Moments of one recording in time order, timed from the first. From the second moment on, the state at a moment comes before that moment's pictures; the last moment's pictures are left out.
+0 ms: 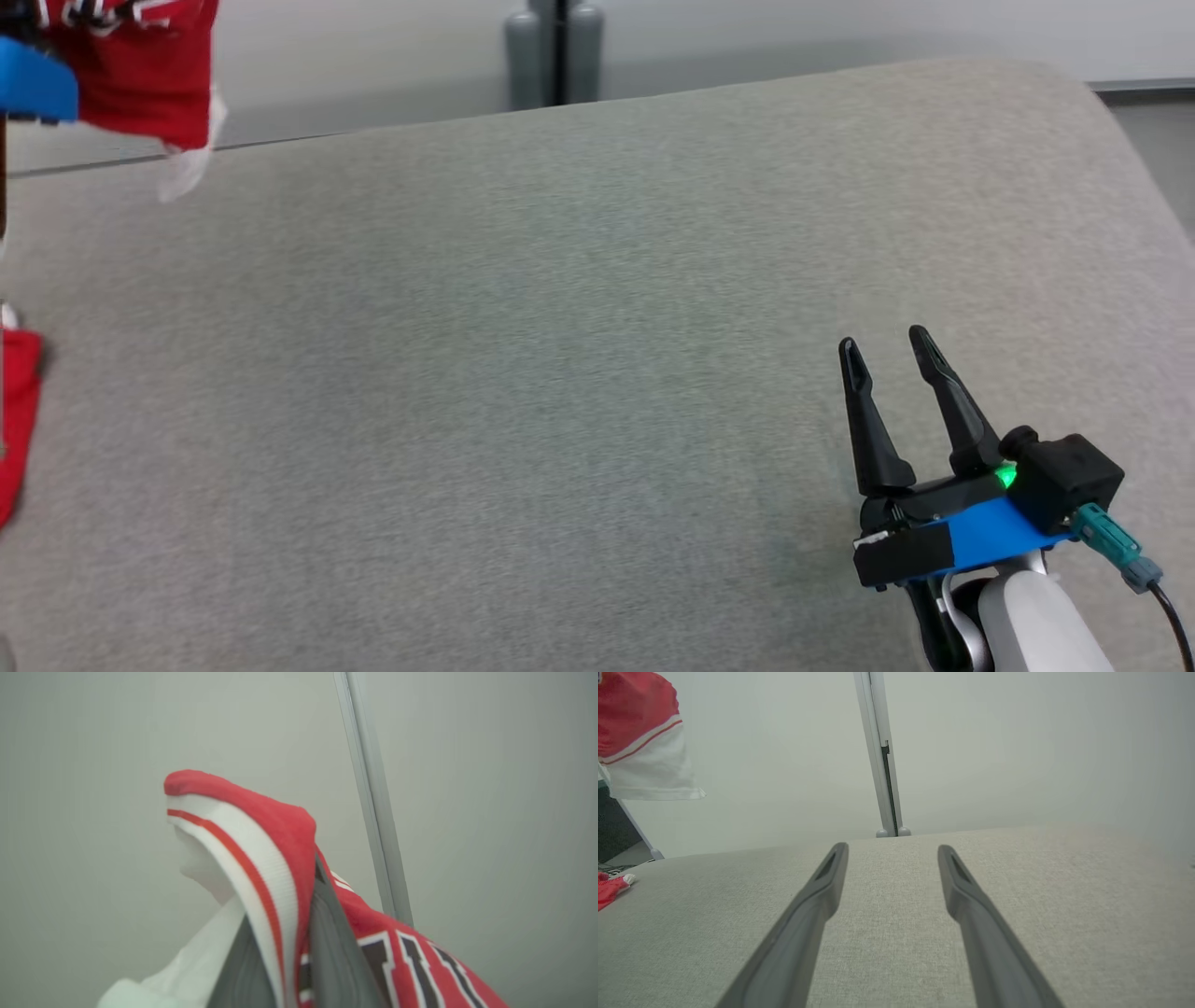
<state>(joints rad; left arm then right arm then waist) -0.96 0.47 -0.18 0.46 -0.29 -0.13 -0.23 -0.21 -0.05 0.11 0.17 0.22 0.13 -0.26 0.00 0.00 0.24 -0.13</state>
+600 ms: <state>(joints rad) -0.89 0.28 -0.39 0.31 -0.32 -0.12 -0.14 -0.20 -0.05 0.13 0.15 0.28 0.13 -0.26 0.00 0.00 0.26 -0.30</state>
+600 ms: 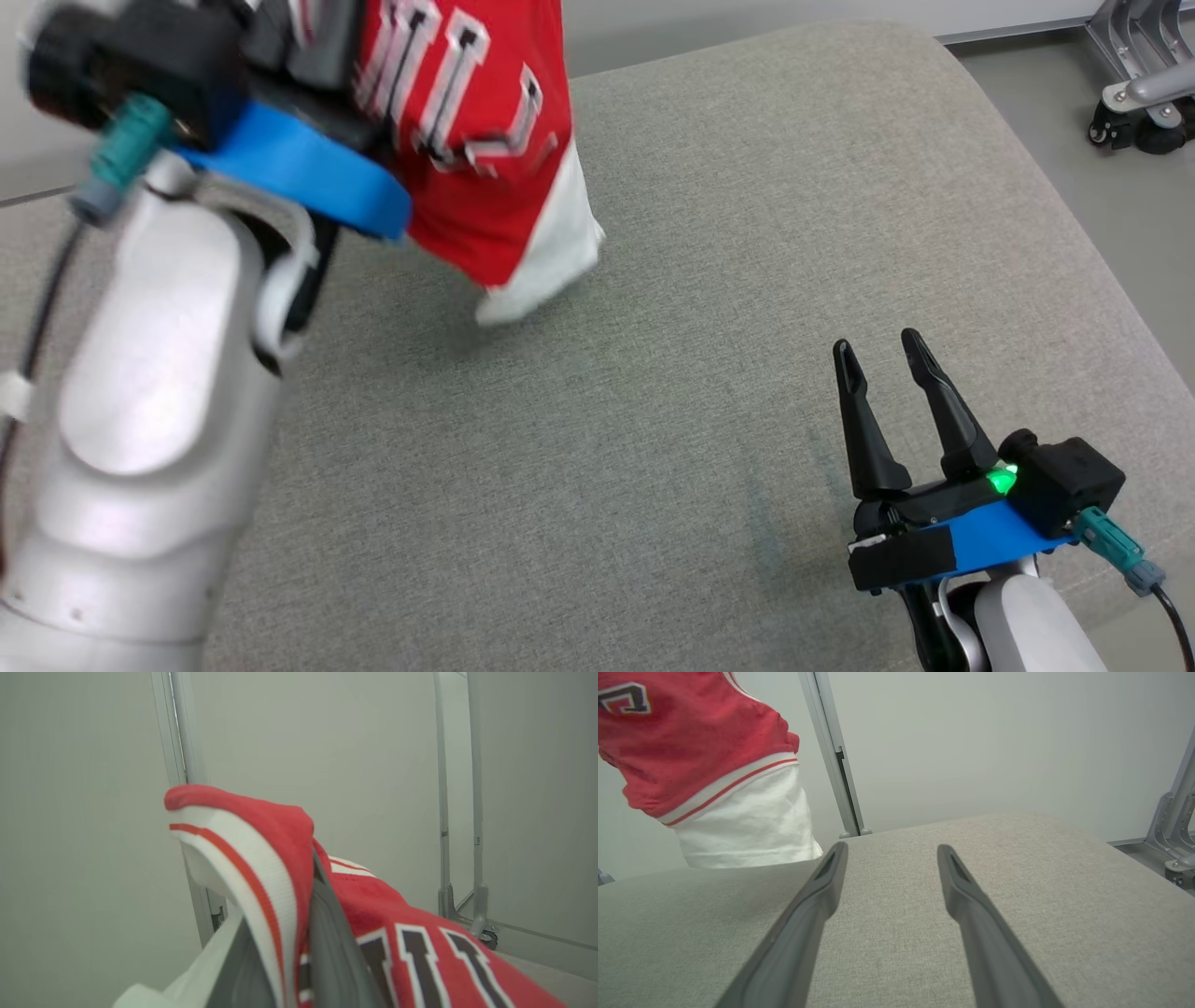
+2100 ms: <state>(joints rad) -0.18 0.14 -0.15 0.17 -0.18 -0.04 -0.26 -0.13 -0.05 0.10 0.22 0.22 0.13 -0.26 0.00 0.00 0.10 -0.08</state>
